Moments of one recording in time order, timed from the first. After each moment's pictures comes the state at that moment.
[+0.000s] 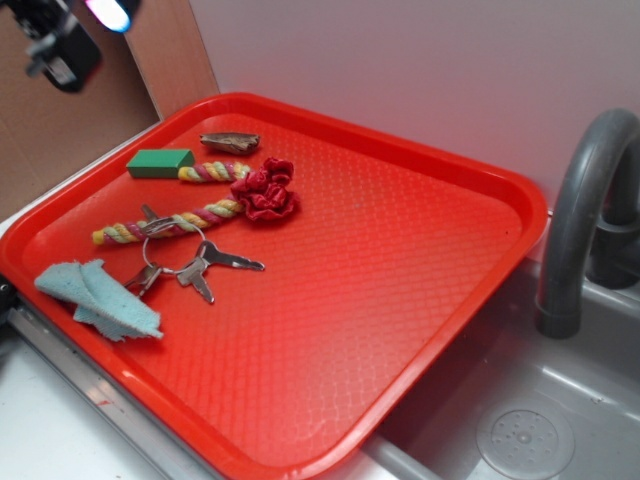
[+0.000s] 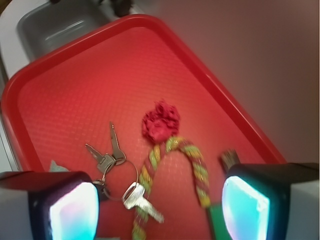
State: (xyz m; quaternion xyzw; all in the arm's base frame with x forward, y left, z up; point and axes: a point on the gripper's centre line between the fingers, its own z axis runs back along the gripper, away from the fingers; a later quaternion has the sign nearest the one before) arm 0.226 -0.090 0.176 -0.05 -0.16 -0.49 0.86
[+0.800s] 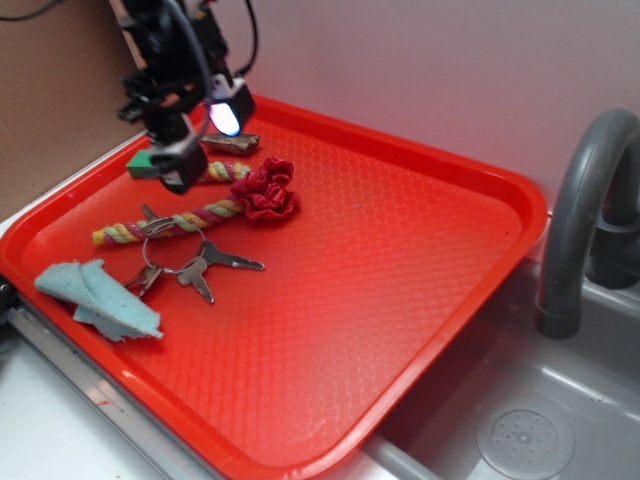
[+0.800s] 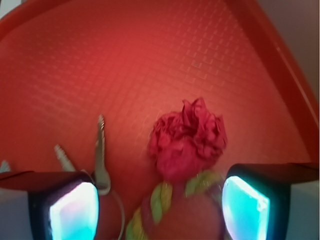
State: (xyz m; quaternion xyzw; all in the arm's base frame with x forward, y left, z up) arm 0.257 -0.130 0.090 -0.05 -0.07 -0.54 0.84
